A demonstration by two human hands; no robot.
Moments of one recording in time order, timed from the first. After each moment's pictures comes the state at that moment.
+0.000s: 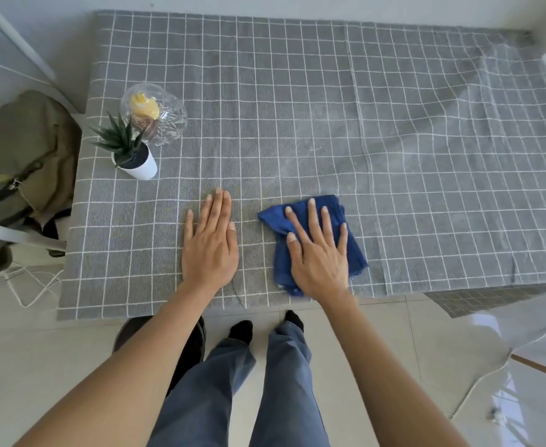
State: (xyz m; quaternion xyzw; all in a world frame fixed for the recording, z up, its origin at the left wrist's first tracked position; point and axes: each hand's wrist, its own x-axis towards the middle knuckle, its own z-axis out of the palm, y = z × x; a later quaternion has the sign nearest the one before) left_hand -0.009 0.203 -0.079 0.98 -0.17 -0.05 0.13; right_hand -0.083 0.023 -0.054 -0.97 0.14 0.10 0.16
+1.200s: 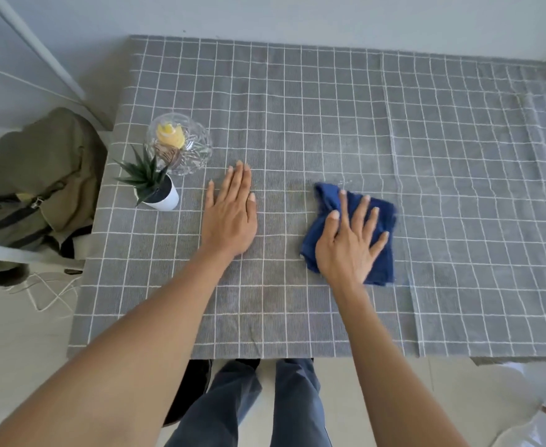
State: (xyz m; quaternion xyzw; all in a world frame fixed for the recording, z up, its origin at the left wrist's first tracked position) left_hand 0.107 0.176 -0.086 0.98 -0.16 -0.04 0.14; right_hand 0.012 0.008 -0.052 -0.91 0.34 0.03 0.23
